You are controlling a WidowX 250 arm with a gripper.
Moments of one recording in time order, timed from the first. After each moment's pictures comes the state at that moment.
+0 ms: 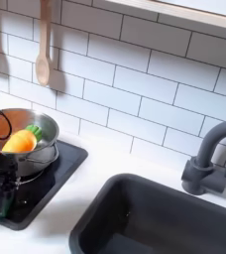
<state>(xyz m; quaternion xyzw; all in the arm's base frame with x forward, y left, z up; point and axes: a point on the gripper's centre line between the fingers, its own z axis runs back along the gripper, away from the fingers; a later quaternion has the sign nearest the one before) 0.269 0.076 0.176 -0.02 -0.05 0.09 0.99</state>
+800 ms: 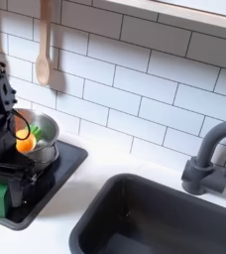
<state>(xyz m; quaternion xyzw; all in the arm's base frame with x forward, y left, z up) 0.305 0.077 0.151 -0.02 -0.03 0.07 1.00</state>
